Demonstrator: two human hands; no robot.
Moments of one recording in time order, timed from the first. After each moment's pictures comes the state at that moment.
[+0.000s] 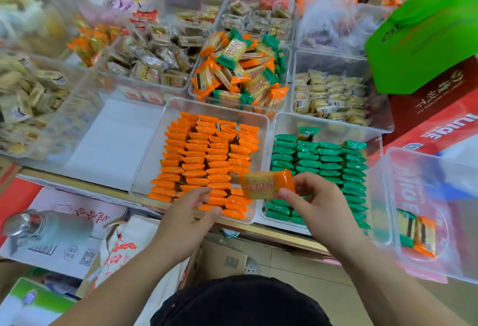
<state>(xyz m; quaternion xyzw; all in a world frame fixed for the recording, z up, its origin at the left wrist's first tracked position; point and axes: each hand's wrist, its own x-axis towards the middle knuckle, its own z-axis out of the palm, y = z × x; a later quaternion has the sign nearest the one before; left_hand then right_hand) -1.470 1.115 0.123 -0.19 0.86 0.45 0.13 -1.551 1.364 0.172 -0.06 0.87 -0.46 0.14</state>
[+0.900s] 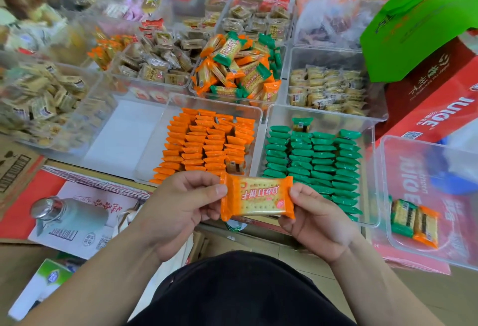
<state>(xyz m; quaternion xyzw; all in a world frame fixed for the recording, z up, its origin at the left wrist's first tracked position) -1.451 1.173 0.227 -0.23 0.60 0.76 0.10 -1.513 1.405 0.175 0.11 0.33 -0.84 0.42</state>
